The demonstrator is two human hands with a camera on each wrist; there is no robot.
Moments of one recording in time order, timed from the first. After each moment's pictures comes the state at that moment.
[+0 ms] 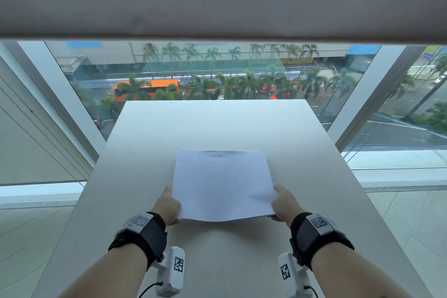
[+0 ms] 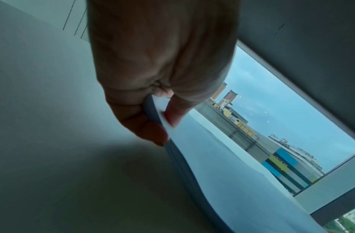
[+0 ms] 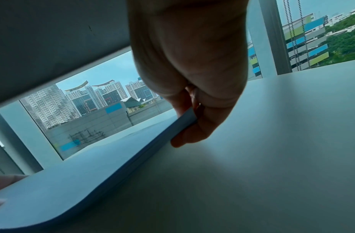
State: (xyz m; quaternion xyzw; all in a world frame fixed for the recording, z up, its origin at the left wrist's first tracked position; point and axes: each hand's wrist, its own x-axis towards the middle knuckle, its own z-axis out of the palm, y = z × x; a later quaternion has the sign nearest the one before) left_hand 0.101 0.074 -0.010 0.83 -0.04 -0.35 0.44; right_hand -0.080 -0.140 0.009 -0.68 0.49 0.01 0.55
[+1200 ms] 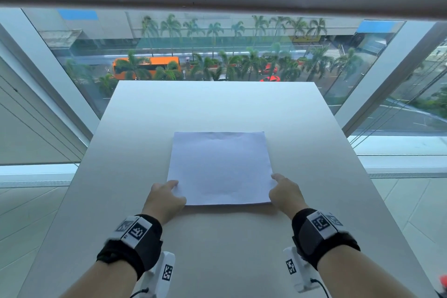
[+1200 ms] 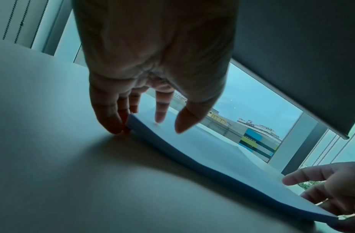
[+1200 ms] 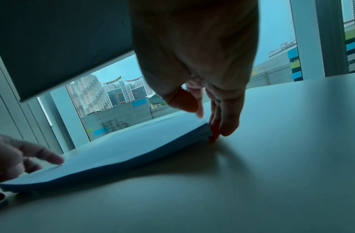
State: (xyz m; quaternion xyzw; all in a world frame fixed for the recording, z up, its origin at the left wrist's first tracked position) left_hand 0.089 0.071 0.003 0.91 -0.15 -0.32 0.23; right_hand -0.070 -0.151 0.003 -0.80 0.47 0.07 0.37
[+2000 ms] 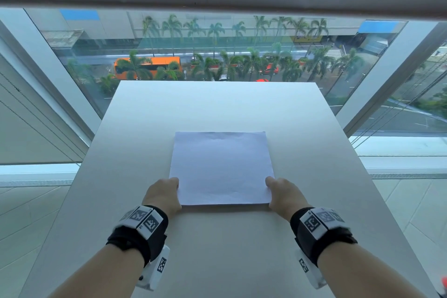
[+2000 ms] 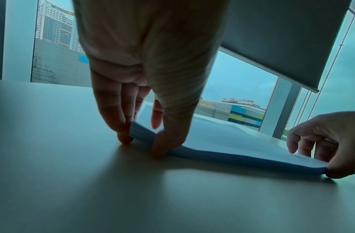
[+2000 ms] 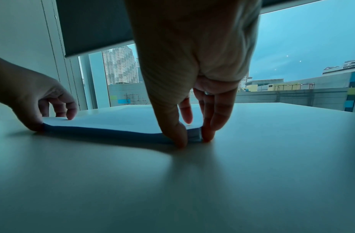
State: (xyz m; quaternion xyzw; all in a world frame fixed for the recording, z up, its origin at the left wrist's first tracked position) left_hand 0.104 0.065 0.006 0.94 -0.26 -0.23 0.03; right_hand -0.068 -0.154 -0.002 -0.93 0.30 0.15 0.13
